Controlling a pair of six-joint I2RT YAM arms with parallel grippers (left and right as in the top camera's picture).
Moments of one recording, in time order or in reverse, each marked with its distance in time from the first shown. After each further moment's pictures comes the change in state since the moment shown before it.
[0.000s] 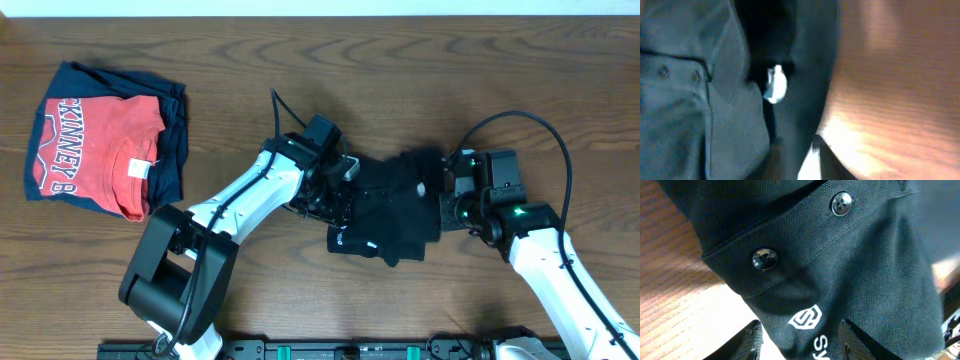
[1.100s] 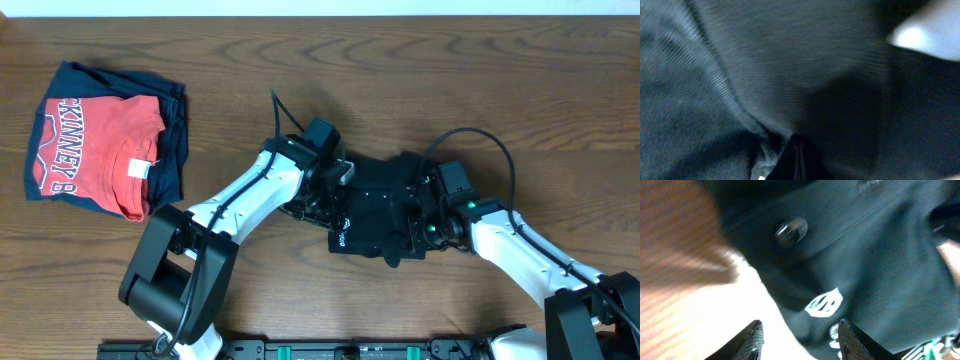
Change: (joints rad) left arm 0.000 0.000 0.000 -0.068 -0.066 0.000; right arm 0.149 0.240 -0.056 0.053 -0.106 0.121
